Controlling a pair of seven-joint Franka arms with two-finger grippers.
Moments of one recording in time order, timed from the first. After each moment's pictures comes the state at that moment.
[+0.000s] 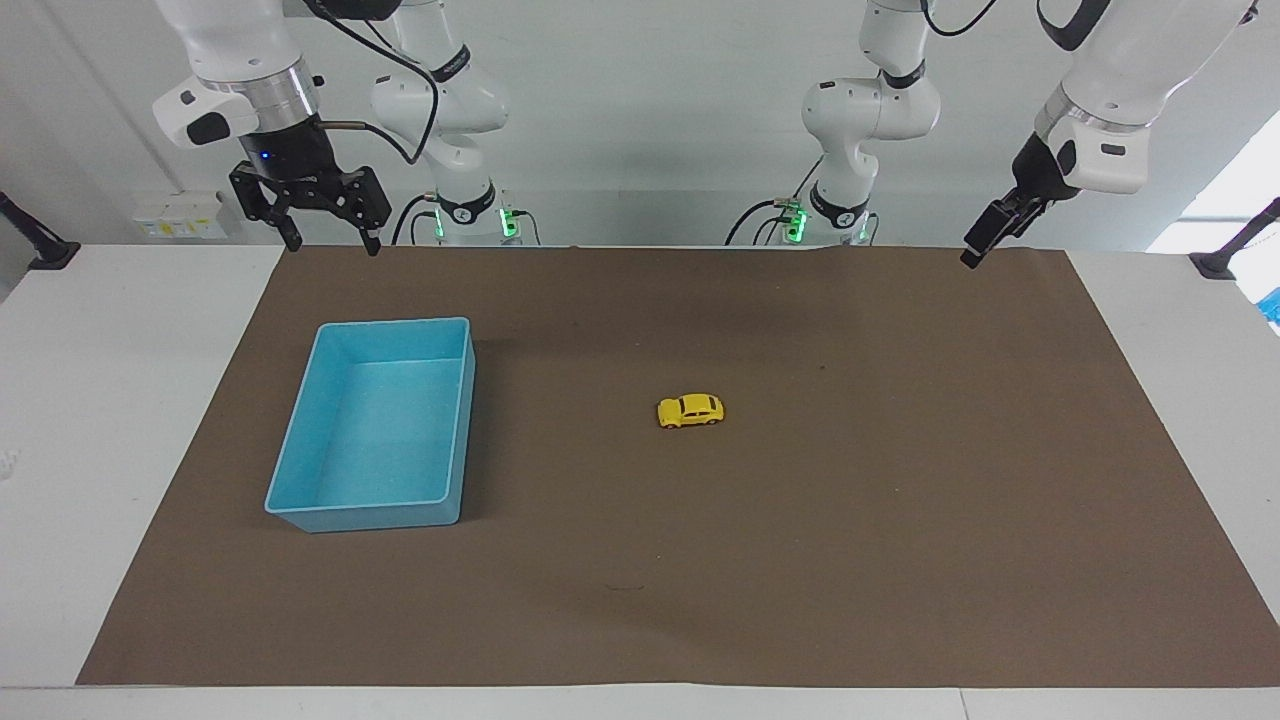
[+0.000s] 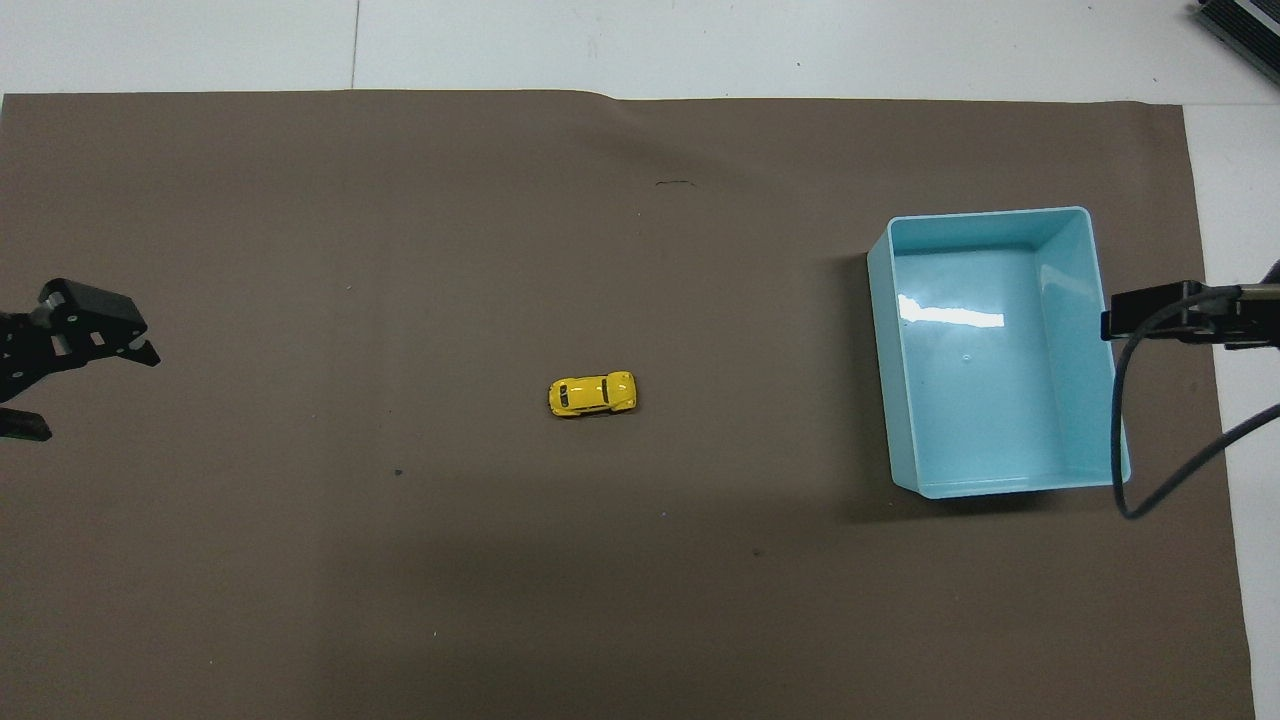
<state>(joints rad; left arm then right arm) -0.08 -0.10 0.02 -1.66 -0.04 1.50 -0.69 0.02 -0.08 0.00 -1.59 -0.01 1.60 0.12</state>
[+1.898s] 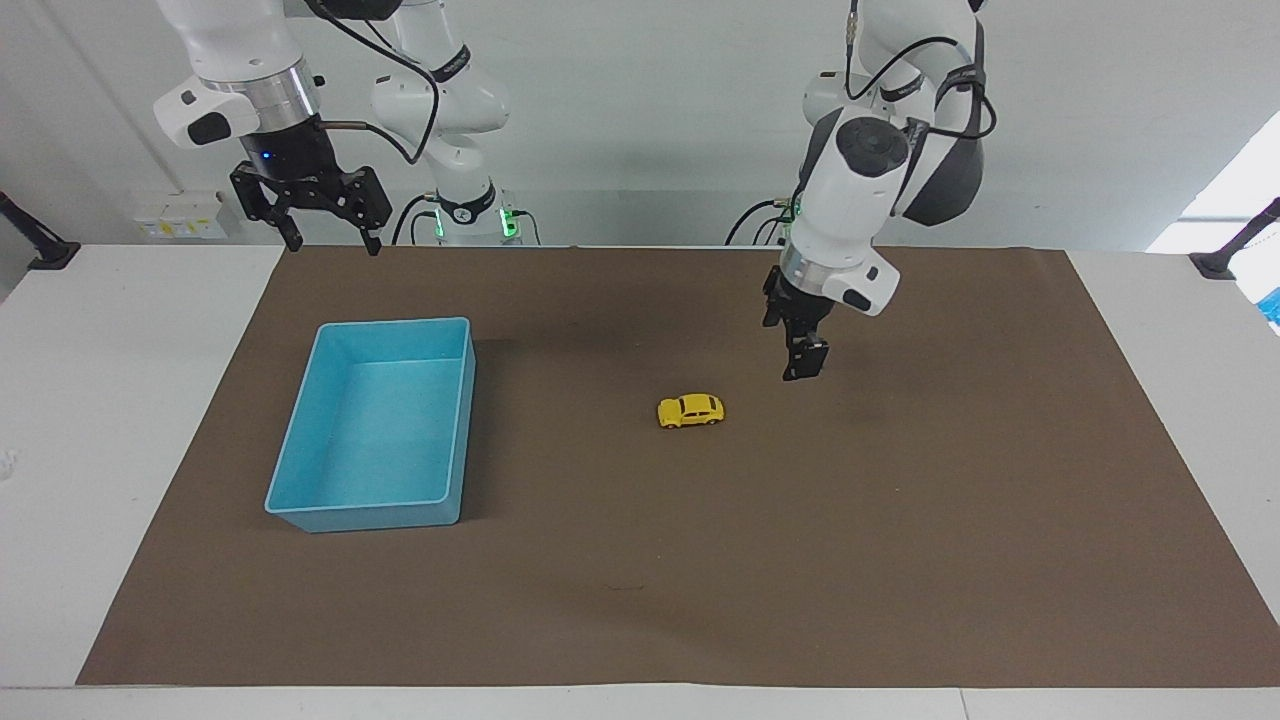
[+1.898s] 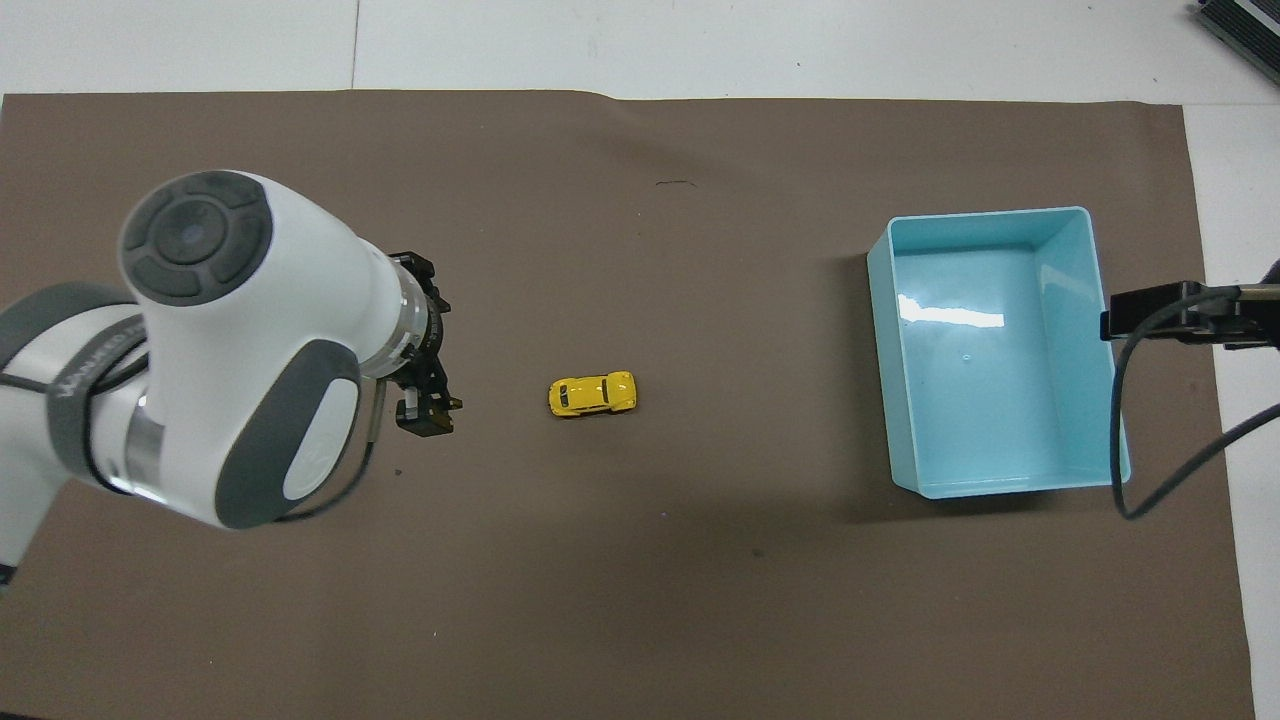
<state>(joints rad) -0.49 0.18 0.00 -1.78 -0.07 1.97 -2.17 0.02 -0.08 0.00 -1.59 -0.01 1.60 0.12</state>
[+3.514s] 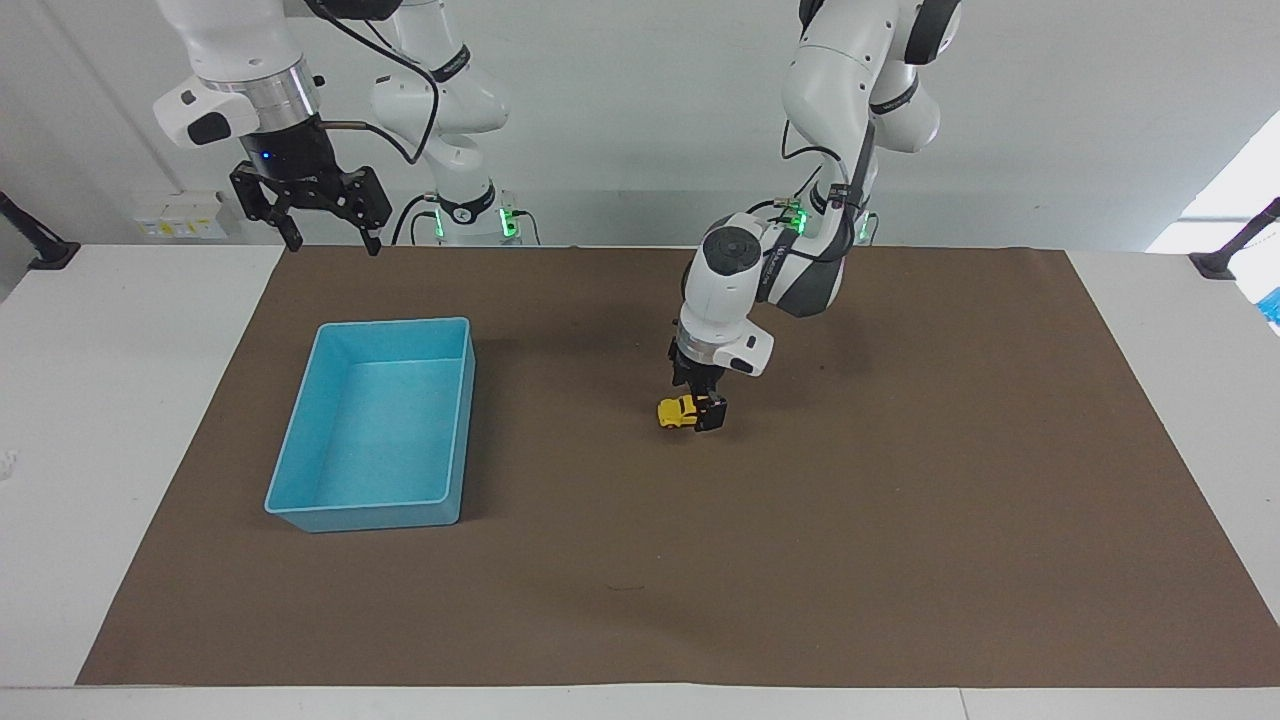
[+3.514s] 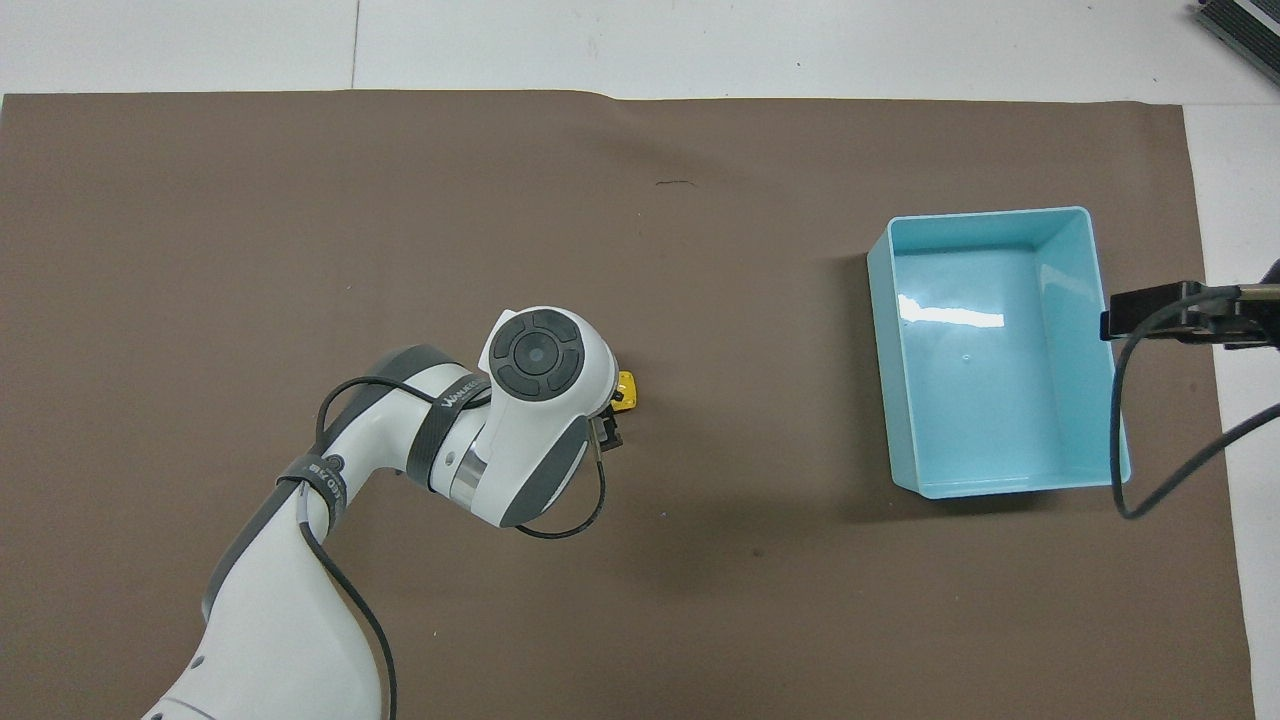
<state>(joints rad) -0.65 0.39 0.01 -1.87 -0.07 2.35 -2.43 0.02 -0.08 0.00 -1.59 -0.01 1.60 0.12</state>
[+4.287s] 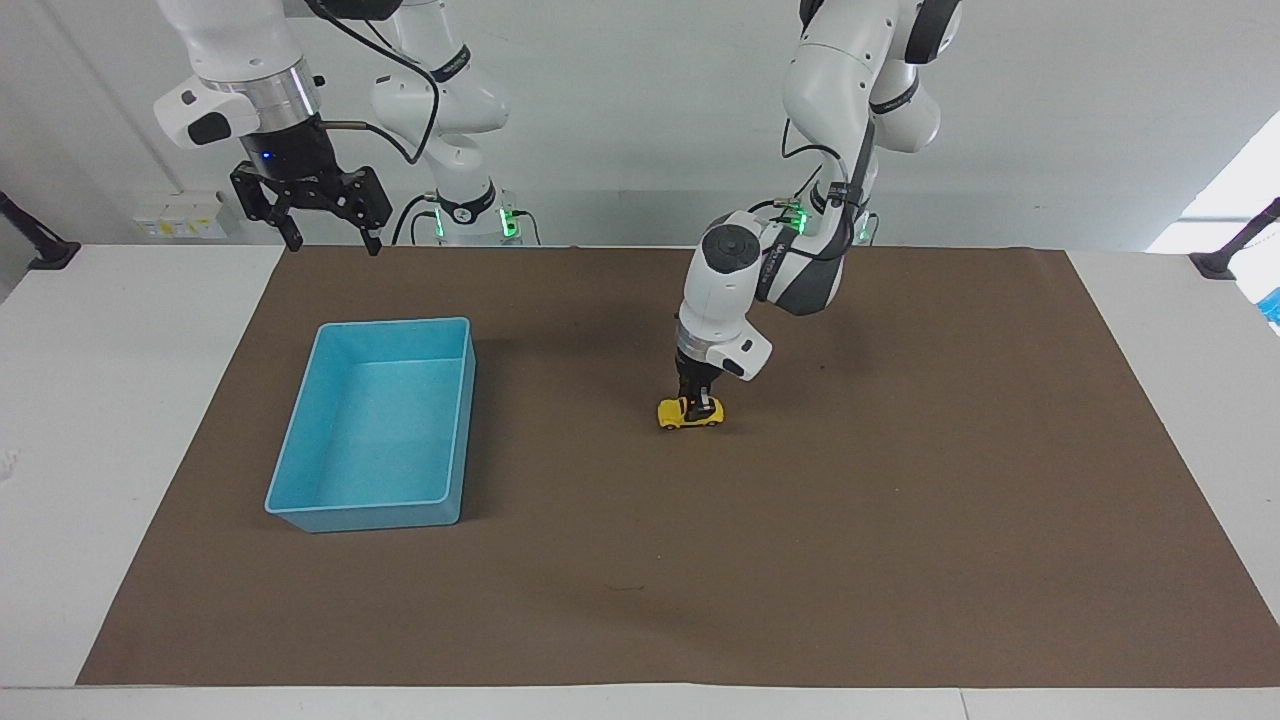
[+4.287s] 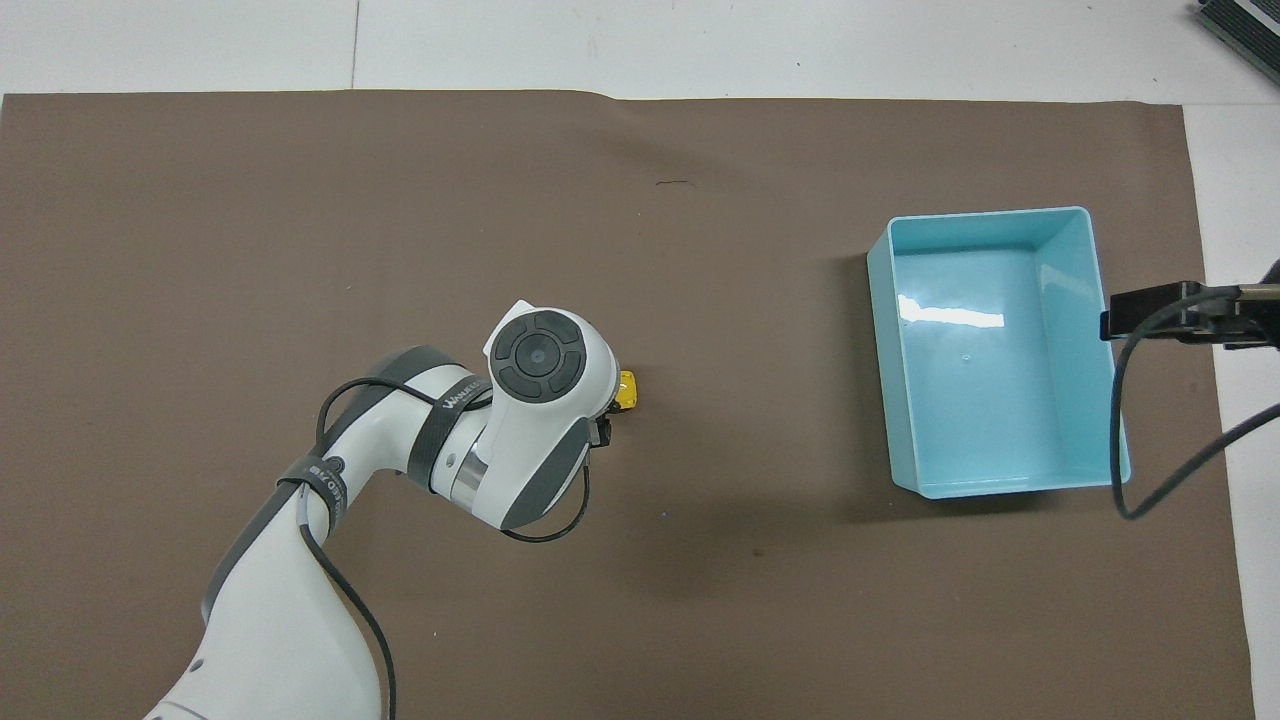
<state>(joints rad) -0.65 0.38 0.00 -1.87 -0.07 2.34 -2.26 0.02 -0.07 0.00 -1.59 -0.01 1.60 0.12</state>
